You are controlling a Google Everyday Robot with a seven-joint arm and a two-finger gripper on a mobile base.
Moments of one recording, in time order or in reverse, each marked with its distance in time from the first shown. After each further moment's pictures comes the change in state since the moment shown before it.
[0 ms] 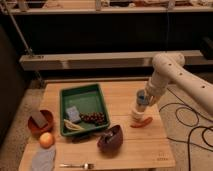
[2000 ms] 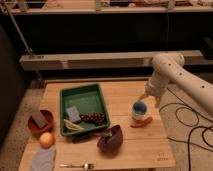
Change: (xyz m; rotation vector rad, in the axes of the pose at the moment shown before) arm 0.000 -0.001 0.001 0.002 -0.004 -0.002
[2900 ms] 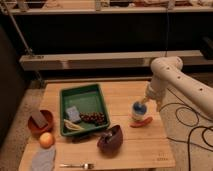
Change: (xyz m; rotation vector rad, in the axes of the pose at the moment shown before) arm -0.007 0.014 0.017 -0.050 -0.030 -0.032
